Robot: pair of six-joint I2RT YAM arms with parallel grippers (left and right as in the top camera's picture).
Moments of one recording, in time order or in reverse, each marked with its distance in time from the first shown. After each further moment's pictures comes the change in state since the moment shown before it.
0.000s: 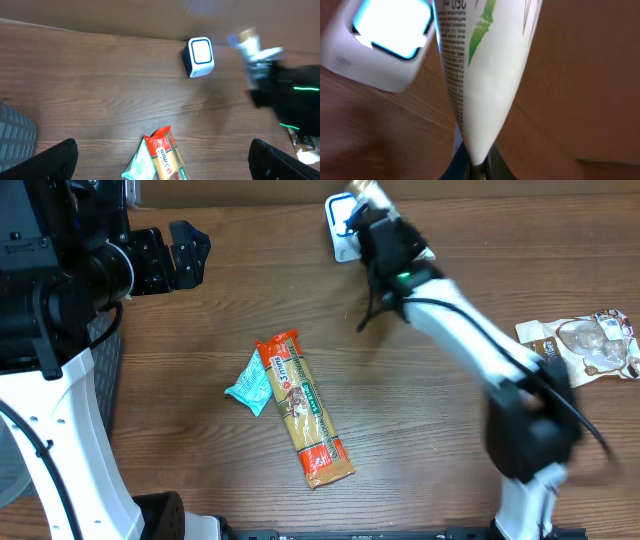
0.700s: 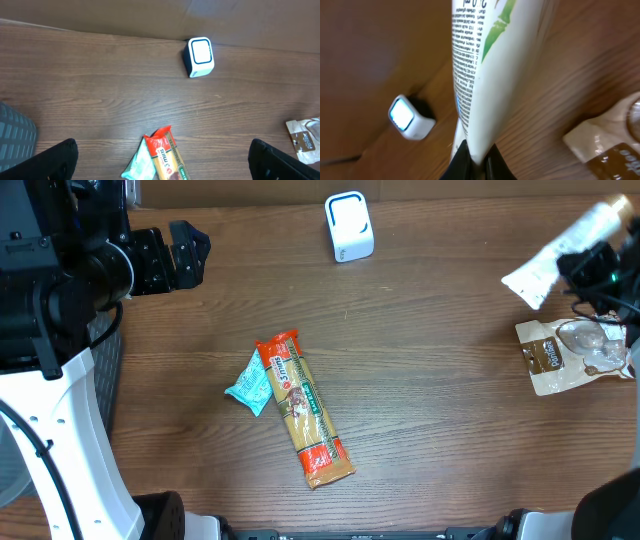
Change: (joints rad) left arm 0.000 0.000 0.000 0.000 0.000 0.000; right arm -0.847 -0.414 -0.357 -0.131 -0.972 0.935
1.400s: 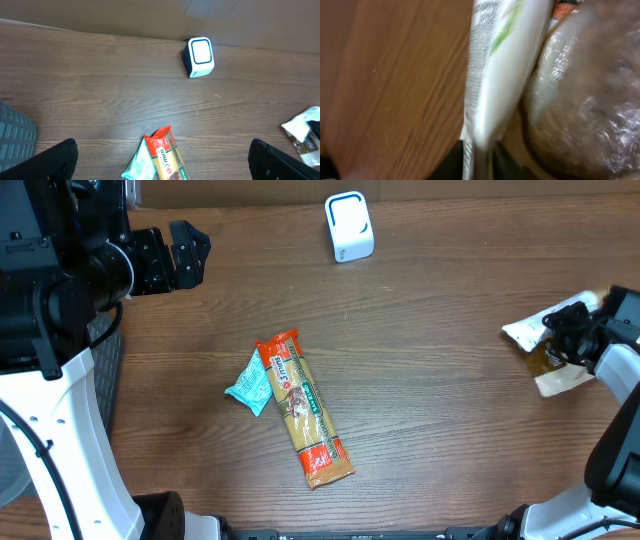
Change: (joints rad) left arm 0.000 0.000 0.000 0.000 0.000 0.000; right arm -0.060 0.240 -0.310 0.384 0.199 0.115
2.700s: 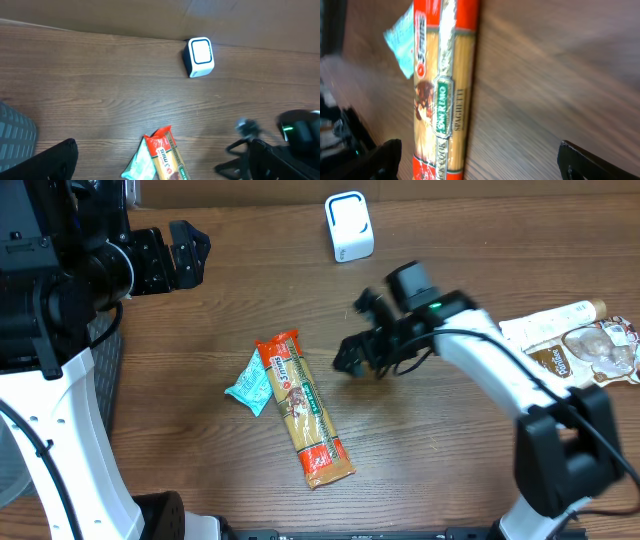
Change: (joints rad) left arm 0.000 0.000 0.000 0.000 0.000 0.000; right arm 0.889 0.050 0.333 -0.628 -0.328 -0.595
